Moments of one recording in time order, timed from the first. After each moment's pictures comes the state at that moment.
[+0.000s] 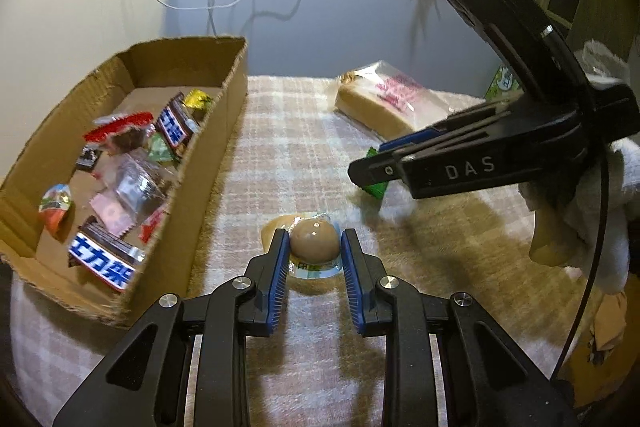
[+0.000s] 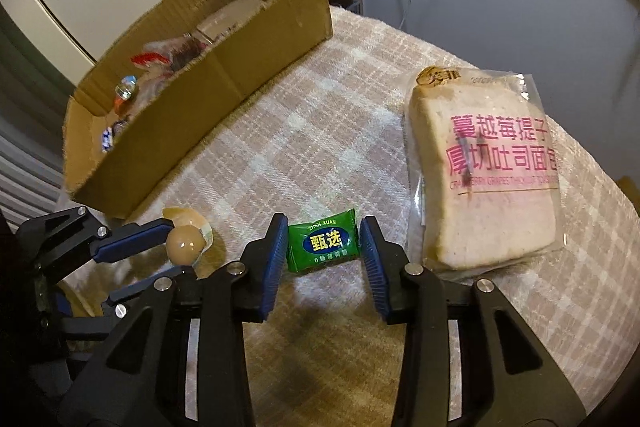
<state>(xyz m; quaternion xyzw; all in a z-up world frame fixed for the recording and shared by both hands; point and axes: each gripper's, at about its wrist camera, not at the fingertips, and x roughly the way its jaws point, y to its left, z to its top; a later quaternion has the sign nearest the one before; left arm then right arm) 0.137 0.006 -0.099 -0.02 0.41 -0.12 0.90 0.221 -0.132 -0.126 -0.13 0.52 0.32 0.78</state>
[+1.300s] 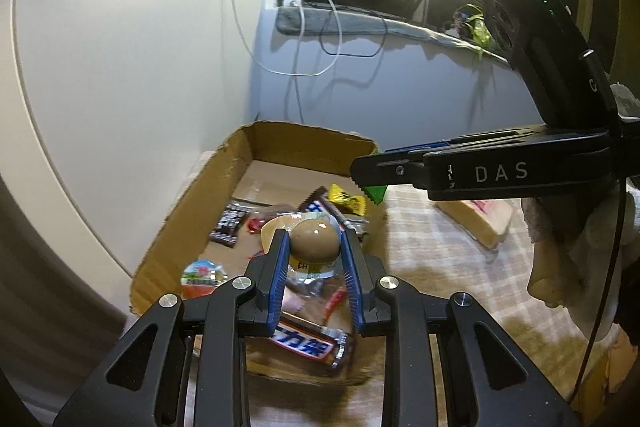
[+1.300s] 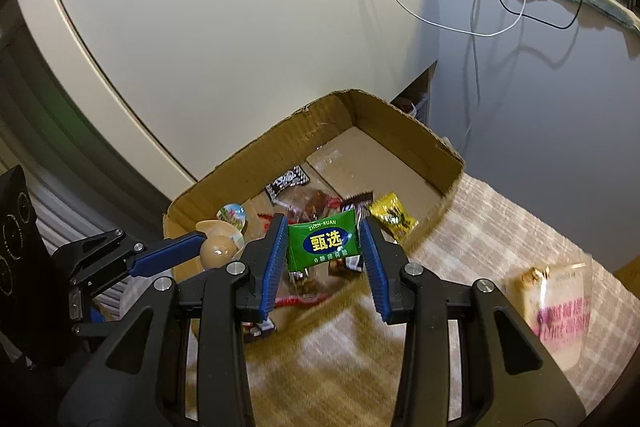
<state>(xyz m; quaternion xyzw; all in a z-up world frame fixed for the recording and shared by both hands) 0.150 0.107 -0.039 -0.04 0.34 -0.03 0.94 0.225 -0.024 -0.040 -0.08 0.42 0.40 0.81</state>
